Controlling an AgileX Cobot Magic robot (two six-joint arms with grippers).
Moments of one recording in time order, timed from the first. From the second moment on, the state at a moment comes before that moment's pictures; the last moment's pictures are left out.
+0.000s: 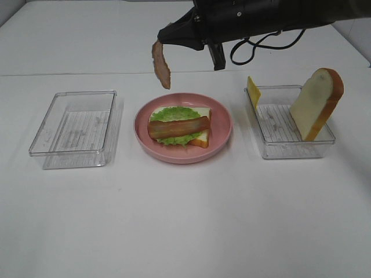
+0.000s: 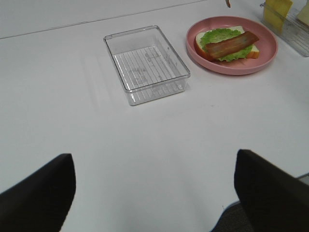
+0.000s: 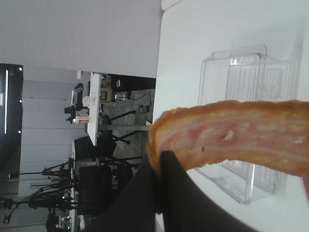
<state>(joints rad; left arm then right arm) -0.38 0.00 -0.51 0.07 1.06 -0.11 0.29 2.13 -1.58 1.44 0.88 -0.57</state>
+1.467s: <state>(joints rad) -0.38 0.00 -0.51 0.07 1.06 -0.11 0.32 2.14 -1.58 0.63 0.89 0.01</state>
